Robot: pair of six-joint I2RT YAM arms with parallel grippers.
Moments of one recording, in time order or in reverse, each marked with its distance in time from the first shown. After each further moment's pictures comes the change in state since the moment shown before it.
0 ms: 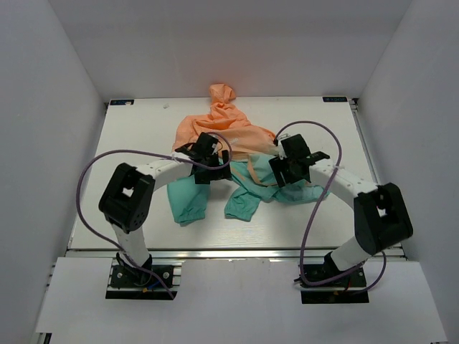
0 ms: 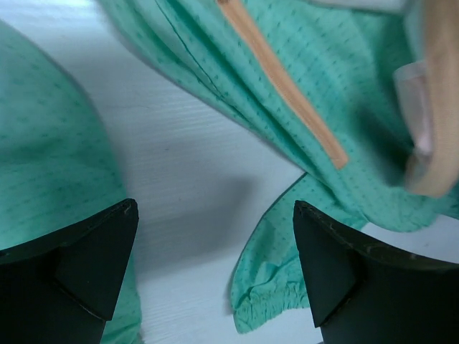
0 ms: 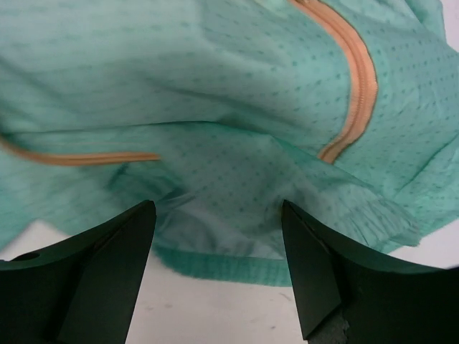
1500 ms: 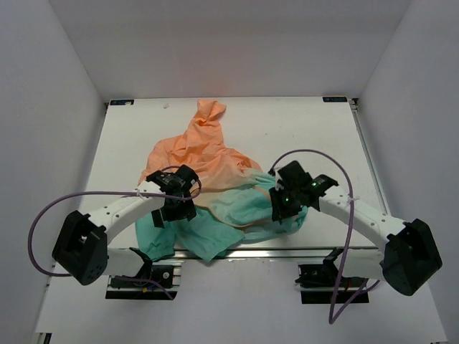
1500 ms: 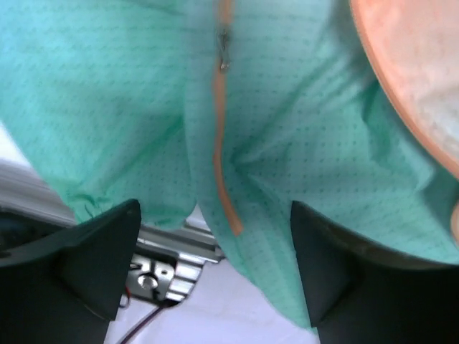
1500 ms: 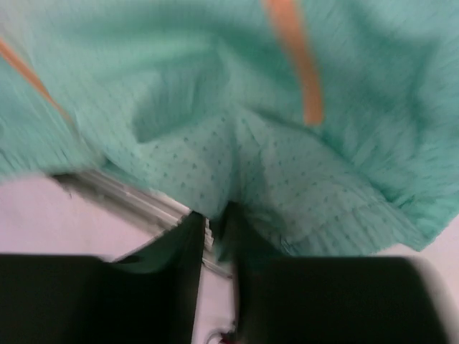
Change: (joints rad) left arm -0.072 -0.465 -0.327 -0.612 -0.309 -0.283; right arm 0.139 -0.289 -0.153 -0.224 -0.303 0.339
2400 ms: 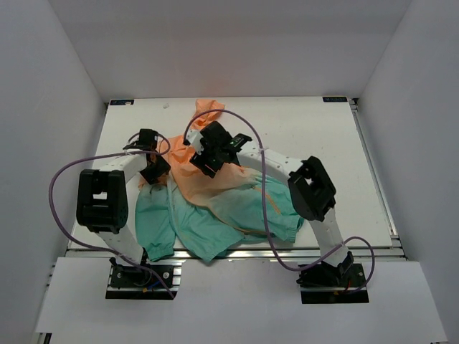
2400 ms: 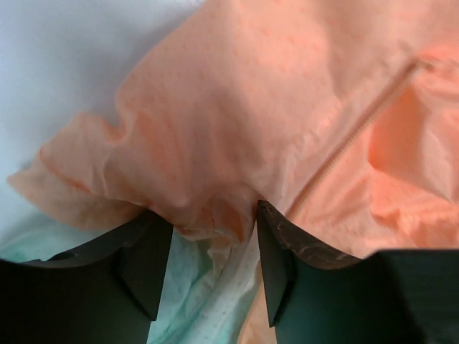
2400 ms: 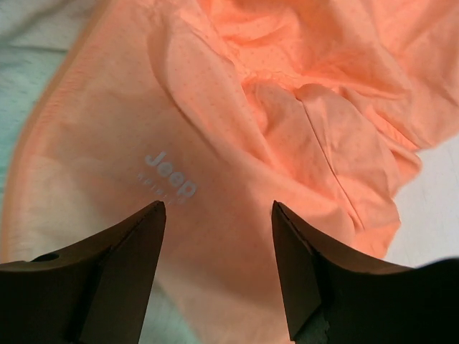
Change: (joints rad) left arm 0.548 0.369 0.215 0.479 0.061 0.120; right arm 0.266 0.883 0.958 0.165 0.063 -0.586
